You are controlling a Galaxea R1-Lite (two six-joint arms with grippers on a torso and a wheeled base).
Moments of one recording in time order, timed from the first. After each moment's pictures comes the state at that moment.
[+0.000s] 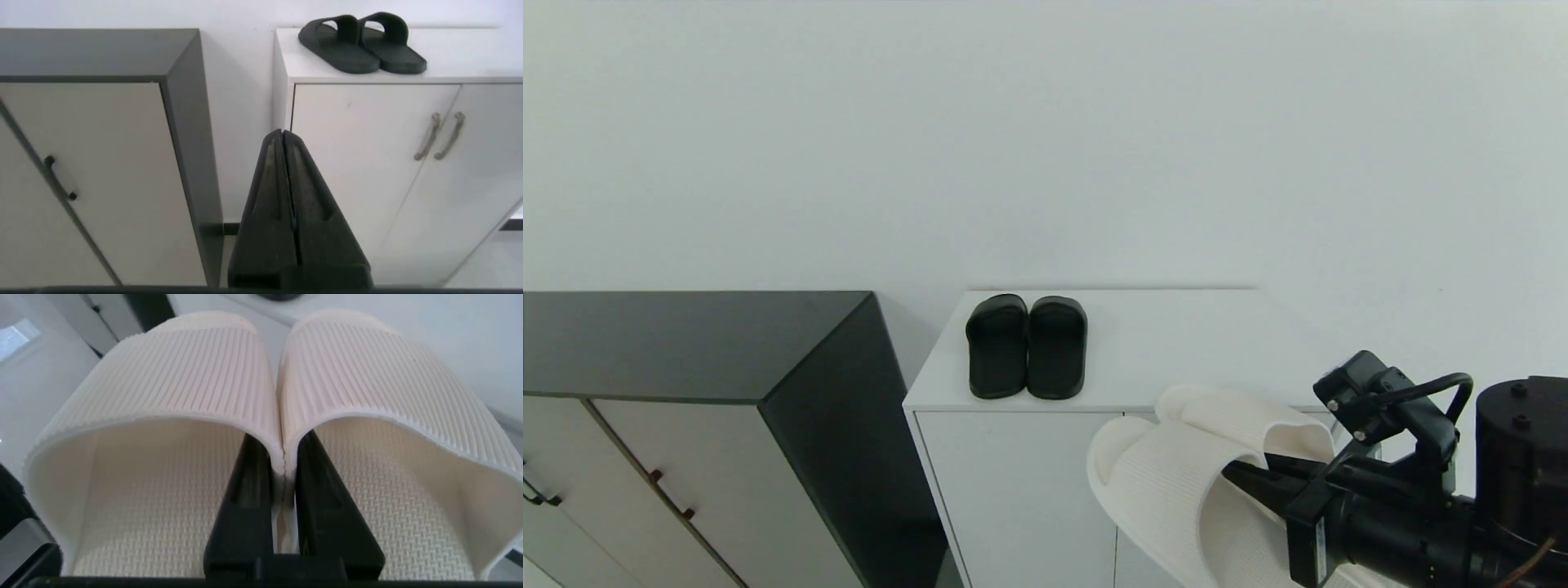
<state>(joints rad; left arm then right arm) 0.00 0.00 0.00 0.00 0.01 -0.01 0.85 1.42 -0.47 -0.63 -0.15 0.13</state>
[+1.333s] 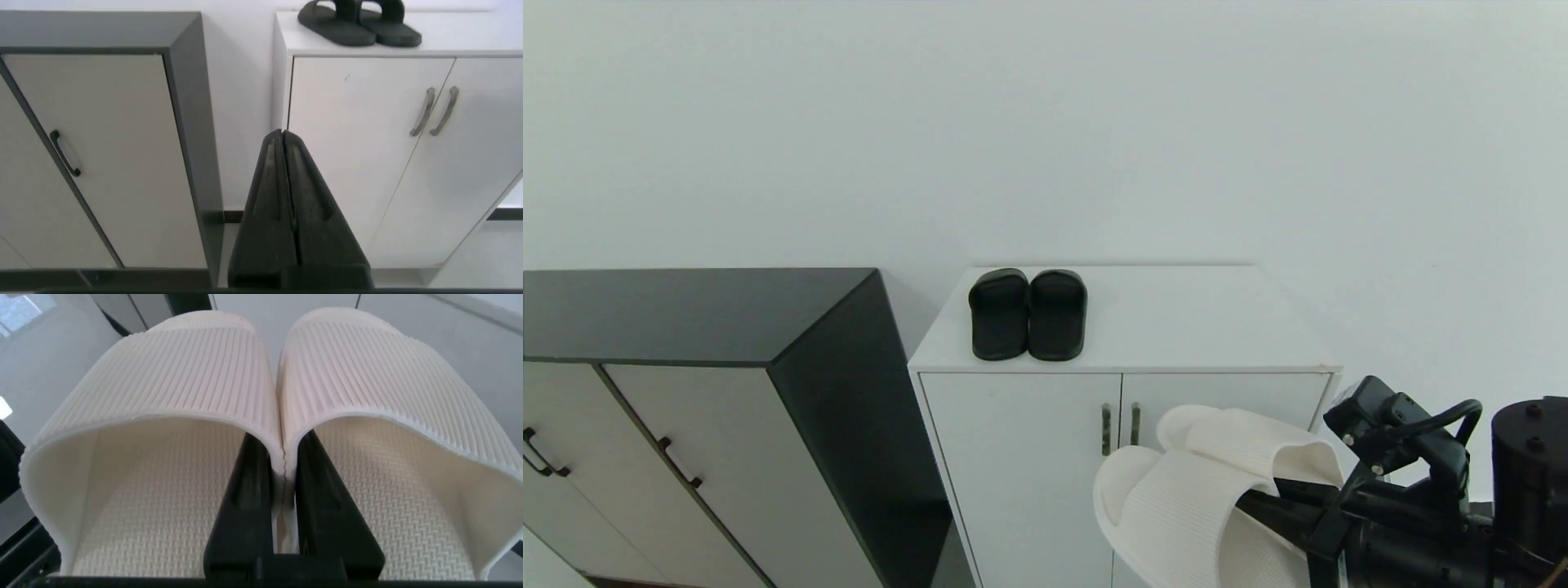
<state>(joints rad) 0.00 0.00 0.00 0.00 0.01 -0.01 0.82 1.40 -0.41 -0.63 -0.06 0.08</state>
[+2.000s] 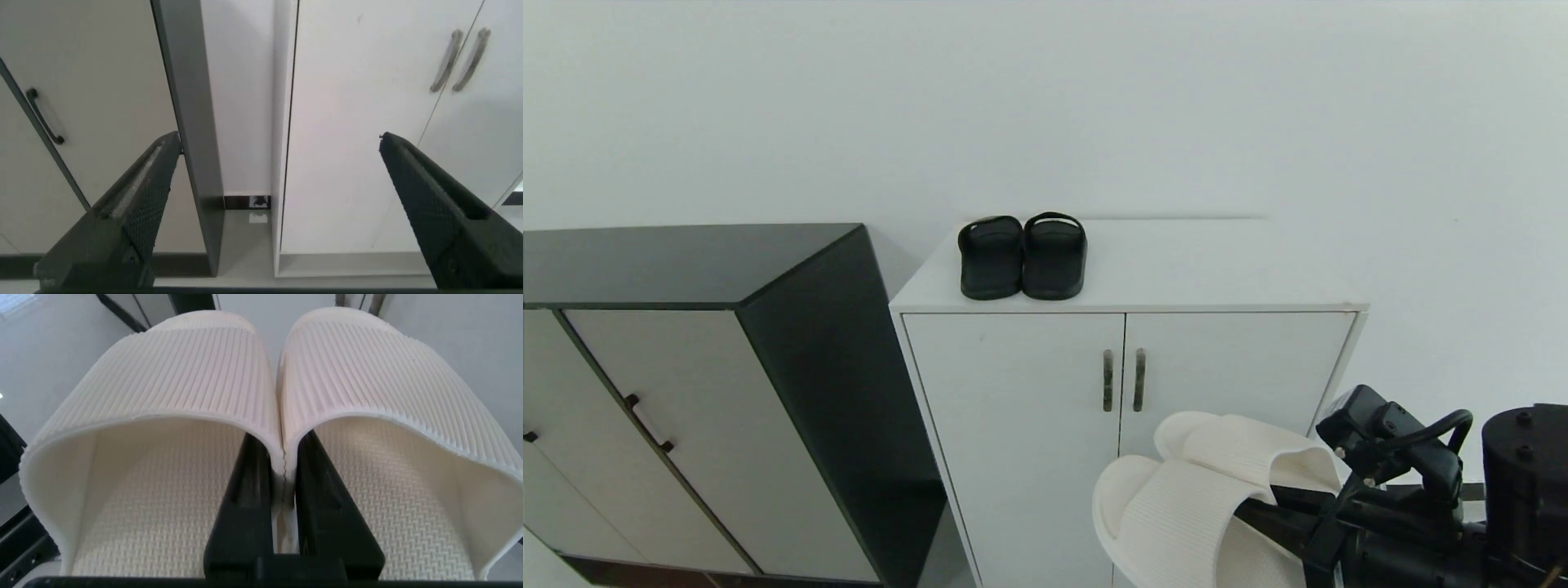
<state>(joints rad) 0.00 0.00 0.00 0.00 0.00 0.00 0.83 1.41 -0.40 -0.63 -0.06 0.06</state>
